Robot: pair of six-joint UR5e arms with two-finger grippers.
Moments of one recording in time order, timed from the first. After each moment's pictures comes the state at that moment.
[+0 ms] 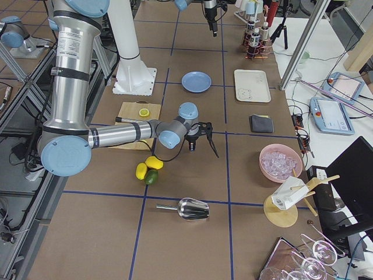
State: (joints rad) left arm -0.80 -2.05 -1.99 -1.45 -1.94 -1.28; right arm 0.85 -1.72 1.82 -0.94 2.10 0.93
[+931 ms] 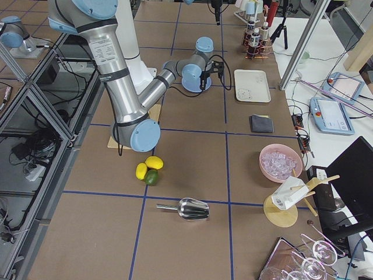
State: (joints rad) left arm -0.99 -1.87 -1.98 -1.45 -1.94 -0.74; right arm 0.70 -1.12 1.89 -1.42 2.11 1.23
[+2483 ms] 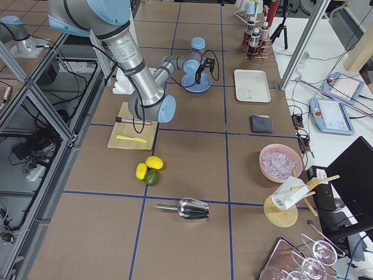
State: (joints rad) left arm -1.26 -1.72 -1.86 -1.59 -1.94 -0.22; right arm 0.47 -0.81 1.45 -1.28 1.89 1.42
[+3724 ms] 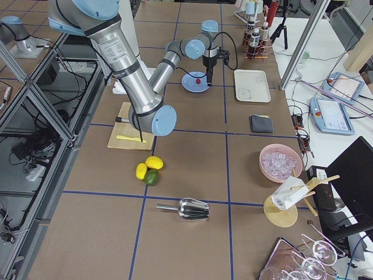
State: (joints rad) left arm -1.42 -1.71 -1.70 -1.61 -2.09 -0.05; right arm 0.80 -1.00 1.92 -1.87 2.02 0.95
